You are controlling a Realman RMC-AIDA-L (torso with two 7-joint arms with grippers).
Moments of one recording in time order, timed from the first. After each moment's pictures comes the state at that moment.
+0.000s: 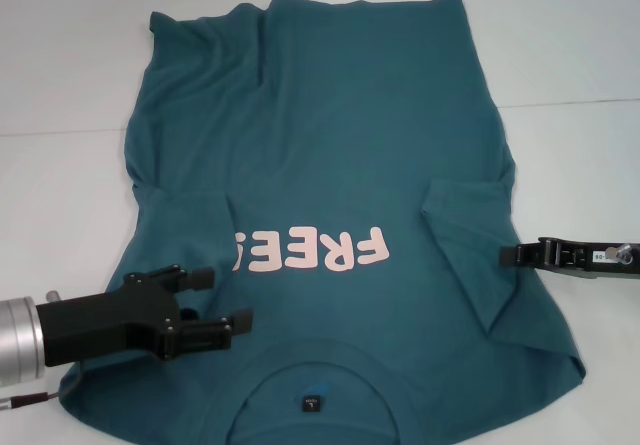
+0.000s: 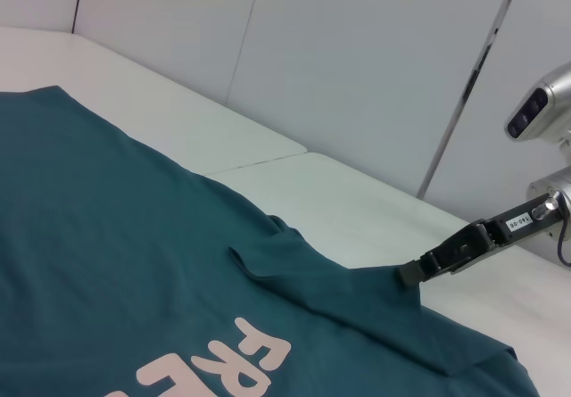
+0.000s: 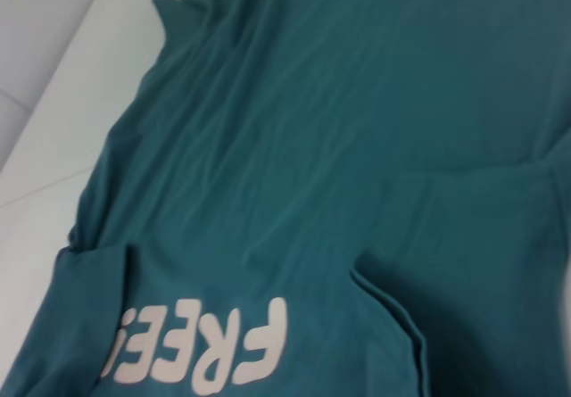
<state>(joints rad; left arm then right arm) -0.45 -2.16 0.73 0.79 2.02 1.50 -1.50 0.55 2.01 -0.63 -0.58 -2.19 -1.21 2.14</state>
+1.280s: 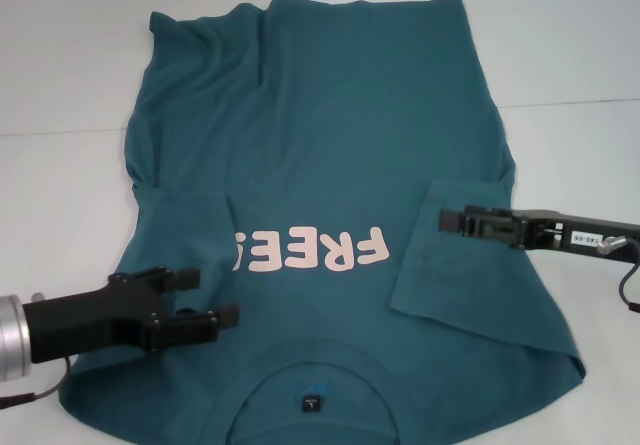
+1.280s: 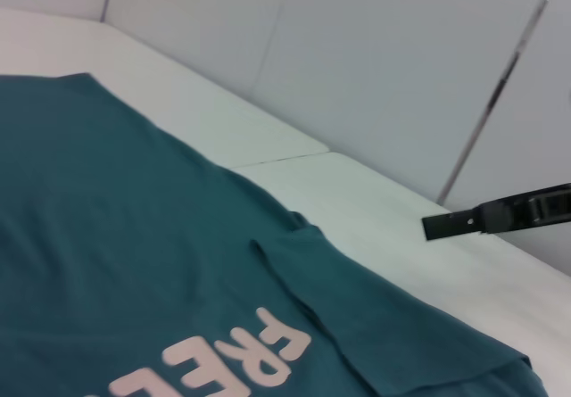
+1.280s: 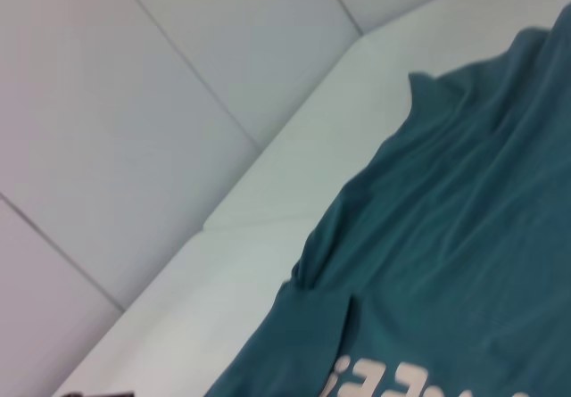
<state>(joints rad) -0.45 -2.16 0.70 0.80 2.04 1.50 -1.57 0.53 2.03 -0.63 -0.59 -1.95 -1.41 1.82</state>
